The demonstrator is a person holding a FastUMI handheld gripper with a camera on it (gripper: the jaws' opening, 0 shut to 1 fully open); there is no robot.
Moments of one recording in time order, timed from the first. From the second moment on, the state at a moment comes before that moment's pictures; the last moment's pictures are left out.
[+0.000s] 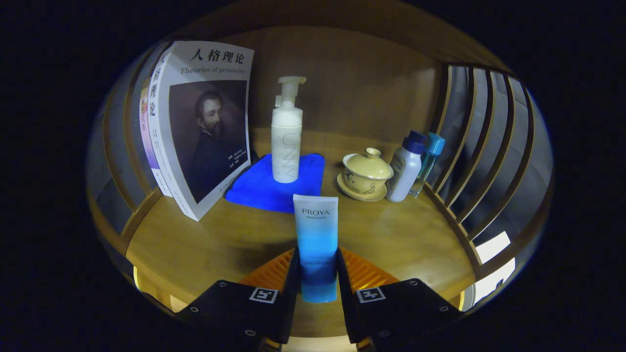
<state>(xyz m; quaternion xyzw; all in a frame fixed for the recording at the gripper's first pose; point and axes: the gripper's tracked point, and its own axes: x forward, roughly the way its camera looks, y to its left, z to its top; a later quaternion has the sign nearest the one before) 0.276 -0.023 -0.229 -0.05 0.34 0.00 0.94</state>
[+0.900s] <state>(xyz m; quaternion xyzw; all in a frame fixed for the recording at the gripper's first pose) 0.154 -0.007 -0.079 0.06 0.07 0.01 1.00</state>
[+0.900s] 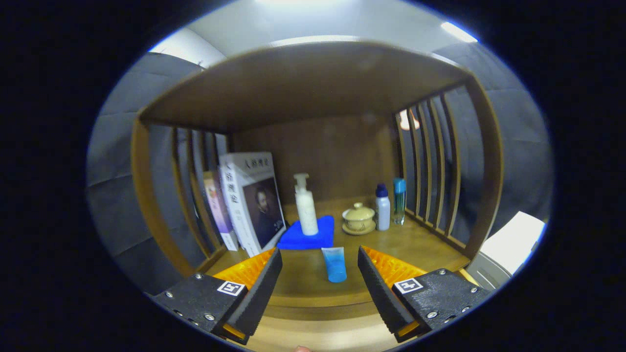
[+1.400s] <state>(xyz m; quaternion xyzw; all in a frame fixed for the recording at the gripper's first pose) 0.006 0.039 -0.068 0.01 -0.01 0.04 1.00</state>
